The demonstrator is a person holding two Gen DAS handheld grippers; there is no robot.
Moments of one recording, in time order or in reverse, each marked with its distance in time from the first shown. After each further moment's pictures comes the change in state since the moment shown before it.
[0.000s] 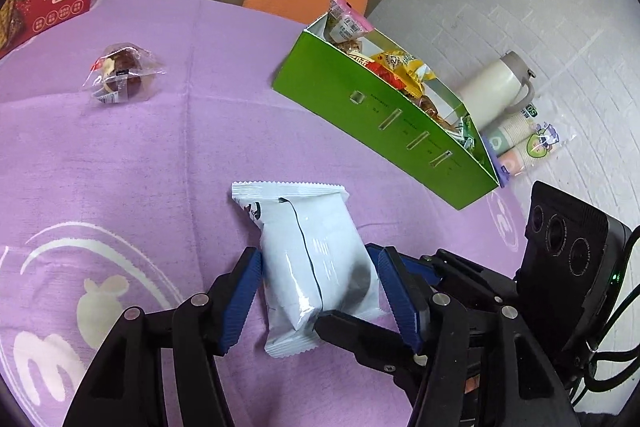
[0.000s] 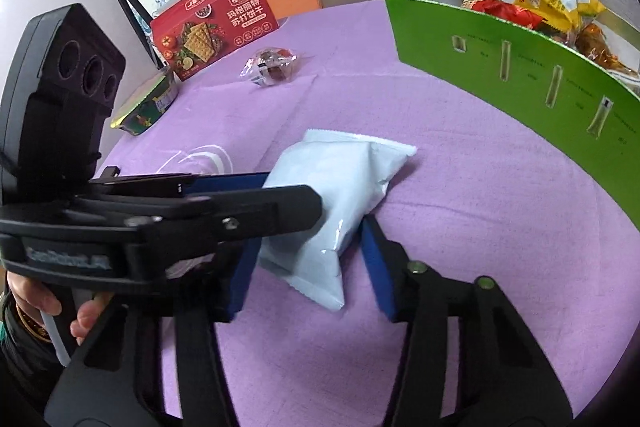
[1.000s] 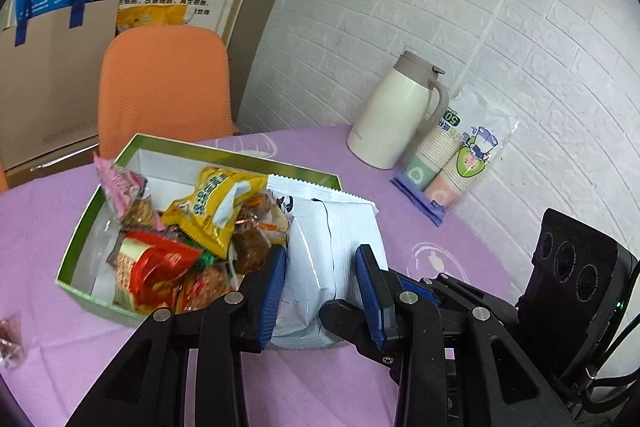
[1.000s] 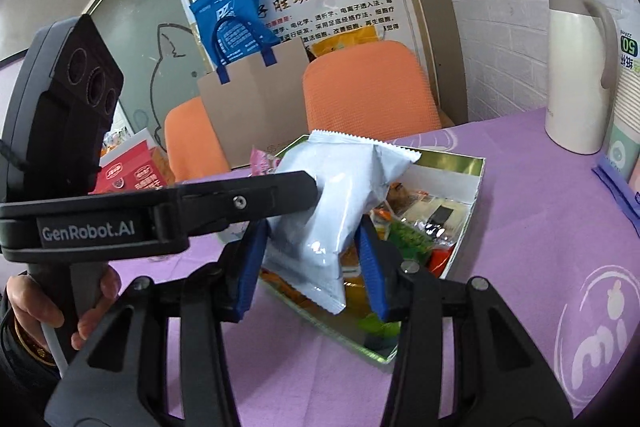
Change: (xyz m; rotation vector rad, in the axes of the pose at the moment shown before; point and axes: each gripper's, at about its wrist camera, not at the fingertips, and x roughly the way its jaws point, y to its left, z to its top) left arm 0.055 -0.194 0.119 0.351 -0.096 -0.116; right arm -0.150 -0.138 0.063 0.125 -0.433 -0.234
